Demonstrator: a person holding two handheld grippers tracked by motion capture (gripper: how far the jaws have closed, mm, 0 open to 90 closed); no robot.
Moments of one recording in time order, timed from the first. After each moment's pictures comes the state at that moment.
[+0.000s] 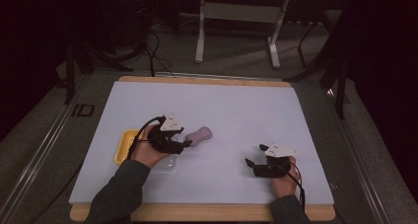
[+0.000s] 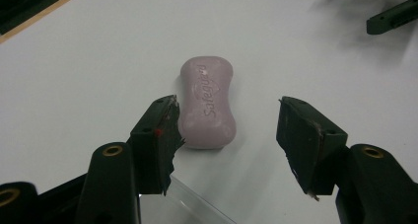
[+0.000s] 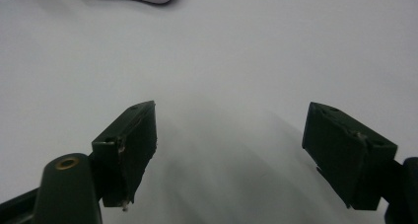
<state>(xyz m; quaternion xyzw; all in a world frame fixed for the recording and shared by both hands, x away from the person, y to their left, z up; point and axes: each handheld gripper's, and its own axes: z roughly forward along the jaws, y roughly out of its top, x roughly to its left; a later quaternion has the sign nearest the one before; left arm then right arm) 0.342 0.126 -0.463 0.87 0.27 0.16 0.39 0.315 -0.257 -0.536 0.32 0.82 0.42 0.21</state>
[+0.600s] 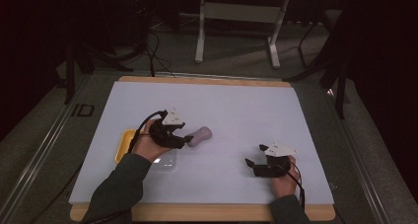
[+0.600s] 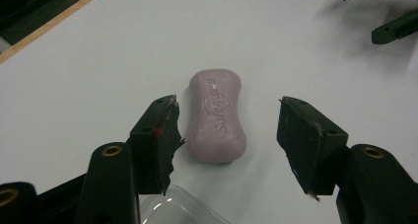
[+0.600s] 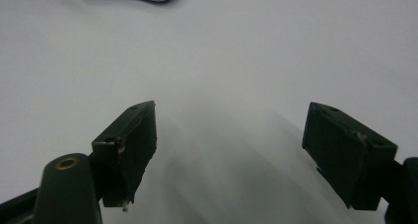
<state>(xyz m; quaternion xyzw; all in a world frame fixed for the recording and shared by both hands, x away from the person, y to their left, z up) 0.354 0.122 -0.453 0.87 0.26 0.16 0.38 0.317 -0.257 -0.536 0.32 0.82 0.42 0.20</state>
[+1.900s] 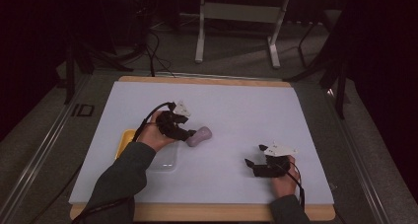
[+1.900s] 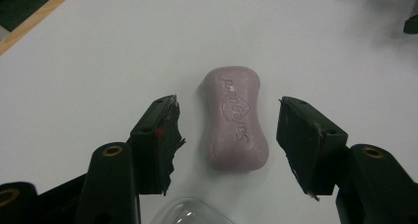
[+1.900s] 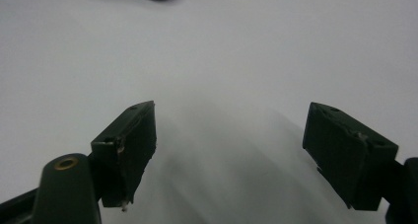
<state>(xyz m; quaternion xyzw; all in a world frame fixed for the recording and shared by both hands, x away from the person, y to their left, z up) 0.384 0.107 -0.447 0.90 0.26 0.14 0.33 0.317 -0.256 -0.537 0.32 0.83 0.41 0.20</state>
